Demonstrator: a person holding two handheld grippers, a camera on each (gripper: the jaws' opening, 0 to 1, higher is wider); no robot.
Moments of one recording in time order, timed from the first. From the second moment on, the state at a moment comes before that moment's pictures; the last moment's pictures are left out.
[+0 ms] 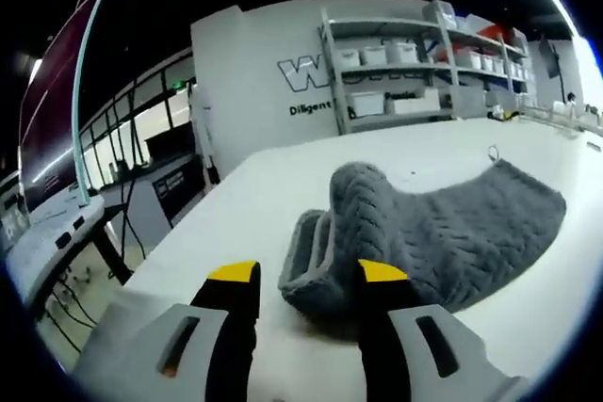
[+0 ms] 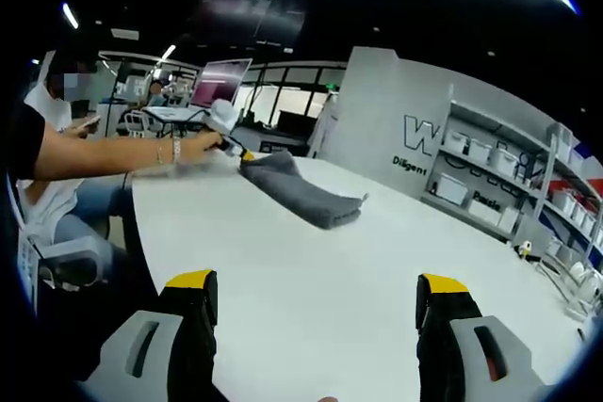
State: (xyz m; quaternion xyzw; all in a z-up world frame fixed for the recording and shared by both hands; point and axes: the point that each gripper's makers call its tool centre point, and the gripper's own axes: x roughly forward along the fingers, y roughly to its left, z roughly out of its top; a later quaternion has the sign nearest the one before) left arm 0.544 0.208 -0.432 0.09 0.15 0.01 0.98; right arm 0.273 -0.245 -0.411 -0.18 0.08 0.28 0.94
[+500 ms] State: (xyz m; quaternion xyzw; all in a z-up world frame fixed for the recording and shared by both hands) left arm 0.525 0.192 -0.432 0.07 0.17 -0.03 0.98; right arm 0.271 -0.245 -0.412 -0.18 0.08 0.28 0.94
